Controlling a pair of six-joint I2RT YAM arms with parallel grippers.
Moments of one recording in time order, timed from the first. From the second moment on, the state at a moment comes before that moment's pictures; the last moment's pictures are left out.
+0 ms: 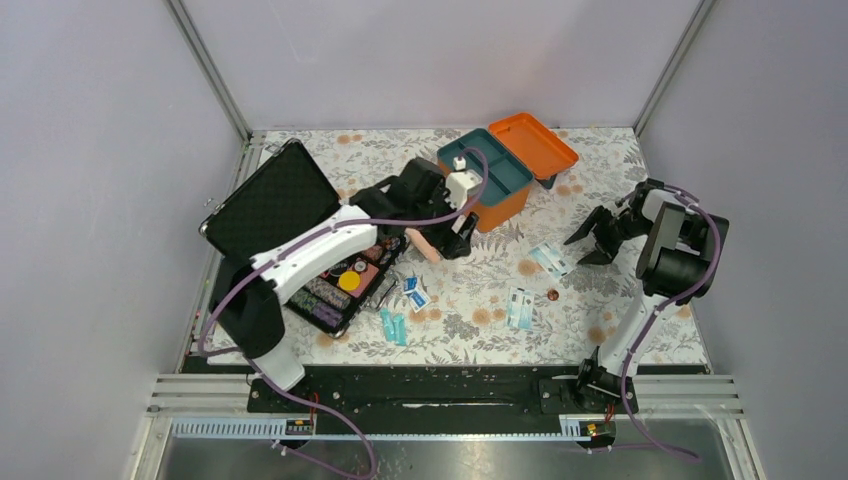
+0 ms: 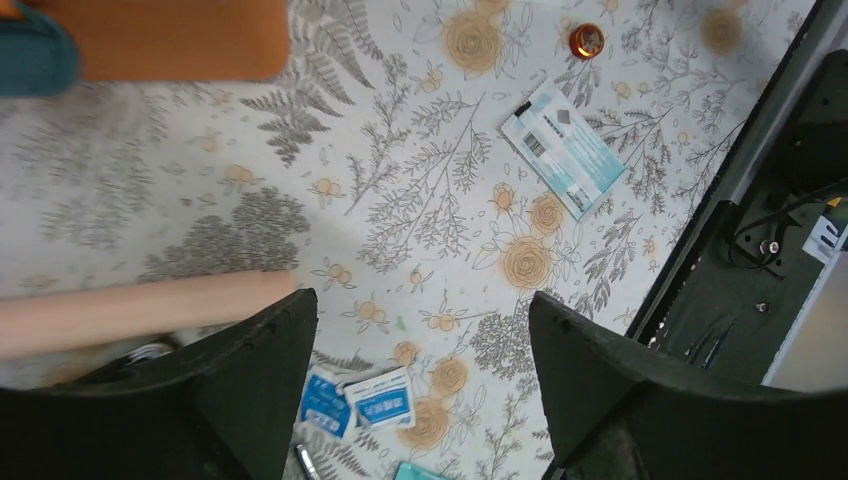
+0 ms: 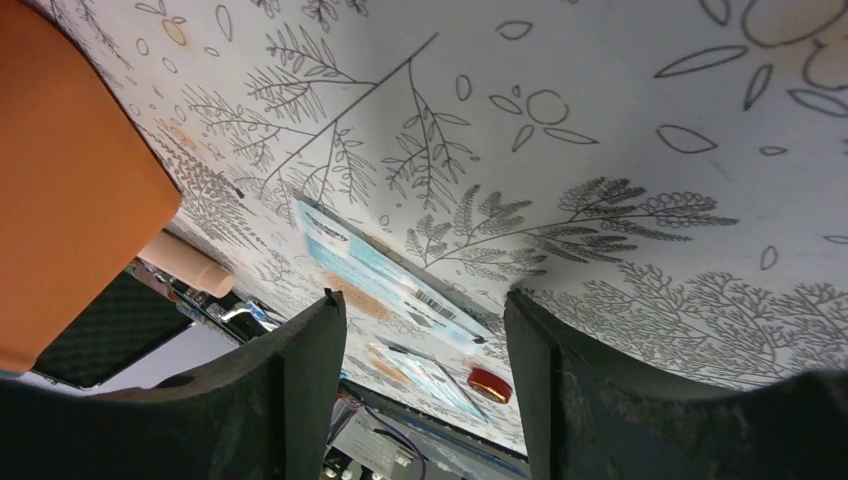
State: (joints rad) left arm -0.77 1.67 1.40 -0.50 0.33 -0.01; right arm -0.37 1.99 1.28 -0.83 -0.54 0.32
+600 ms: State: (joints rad) left arm -0.63 1.63 1.56 -0.67 0.21 0.14; right arm -0.26 2.15 1.53 -1.00 -0.49 0.29
